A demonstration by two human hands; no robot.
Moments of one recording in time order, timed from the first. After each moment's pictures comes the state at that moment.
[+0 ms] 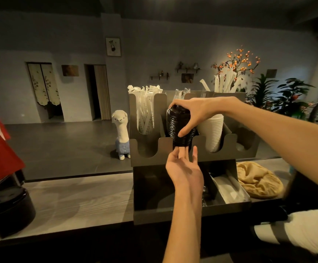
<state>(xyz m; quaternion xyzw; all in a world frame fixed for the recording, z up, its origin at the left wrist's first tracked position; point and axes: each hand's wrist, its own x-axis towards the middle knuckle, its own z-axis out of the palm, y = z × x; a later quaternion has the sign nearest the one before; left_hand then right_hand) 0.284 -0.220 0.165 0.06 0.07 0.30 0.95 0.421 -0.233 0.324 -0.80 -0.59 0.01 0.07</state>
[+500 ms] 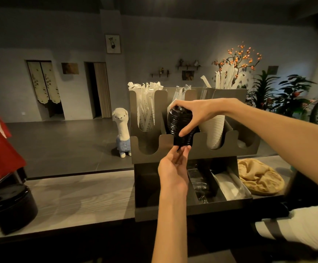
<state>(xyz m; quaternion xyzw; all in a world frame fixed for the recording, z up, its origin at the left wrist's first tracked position) 0.264 -0.200 0.158 0.17 0.16 0.29 0.93 0.433 -0.233 0.309 -0.80 -0.59 0.05 0.10</state>
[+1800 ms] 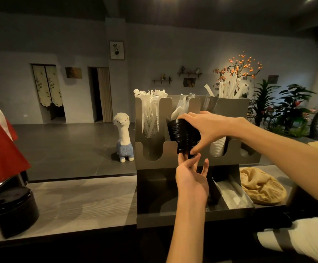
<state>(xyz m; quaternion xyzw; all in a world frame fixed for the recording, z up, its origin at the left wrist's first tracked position) 0.276 -0.228 0.168 0.12 0.14 0.27 0.94 0.419 -0.250 0.288 -0.77 -0.62 -0.14 -0.05</state>
